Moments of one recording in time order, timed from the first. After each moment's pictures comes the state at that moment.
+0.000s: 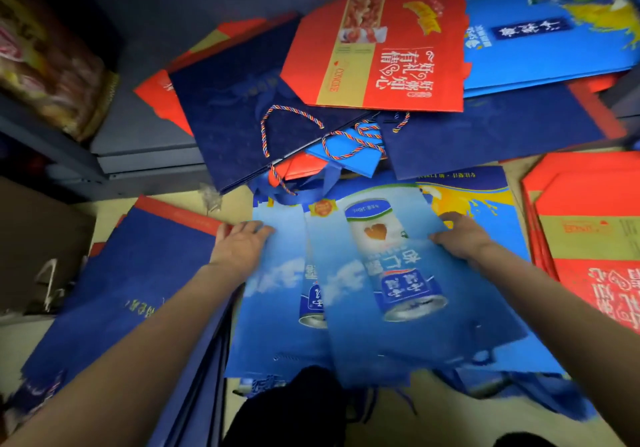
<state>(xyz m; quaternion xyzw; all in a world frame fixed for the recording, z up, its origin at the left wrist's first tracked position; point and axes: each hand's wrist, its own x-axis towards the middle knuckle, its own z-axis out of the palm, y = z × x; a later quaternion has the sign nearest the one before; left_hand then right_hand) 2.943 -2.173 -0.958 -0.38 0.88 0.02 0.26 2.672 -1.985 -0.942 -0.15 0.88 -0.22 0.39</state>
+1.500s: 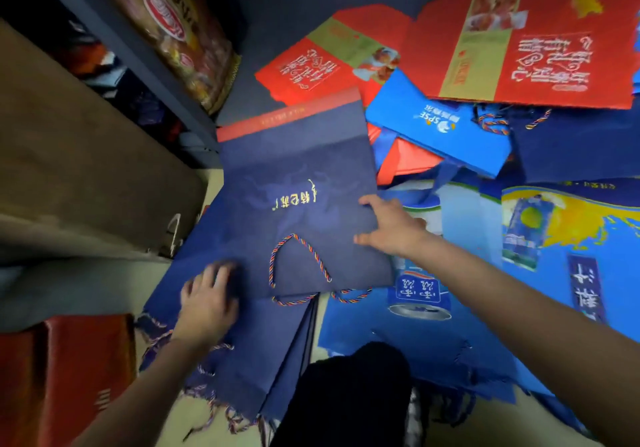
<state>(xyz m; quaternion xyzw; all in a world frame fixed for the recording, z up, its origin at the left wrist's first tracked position) 3.171 -2.141 -0.951 -0.56 0.82 0.09 0.07 2.849 -2.112 -0.905 -0.46 0.75 -0.17 0.45</state>
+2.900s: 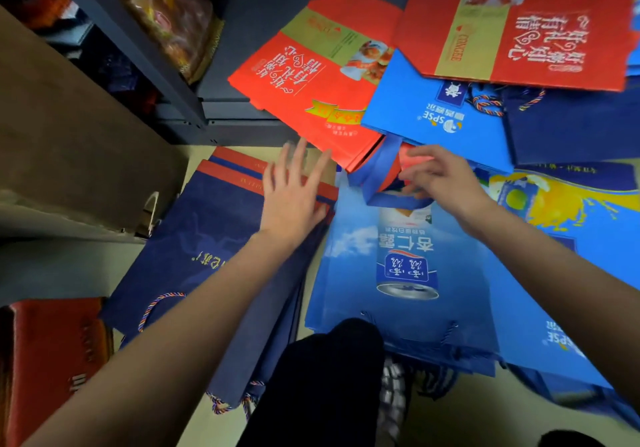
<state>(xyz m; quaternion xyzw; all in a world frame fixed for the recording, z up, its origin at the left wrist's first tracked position) 3.000 -2.179 -0.935 -0.43 0.90 -0.03 -0.01 2.787 -2.095 -0.908 -0.31 0.71 -0.45 0.45</state>
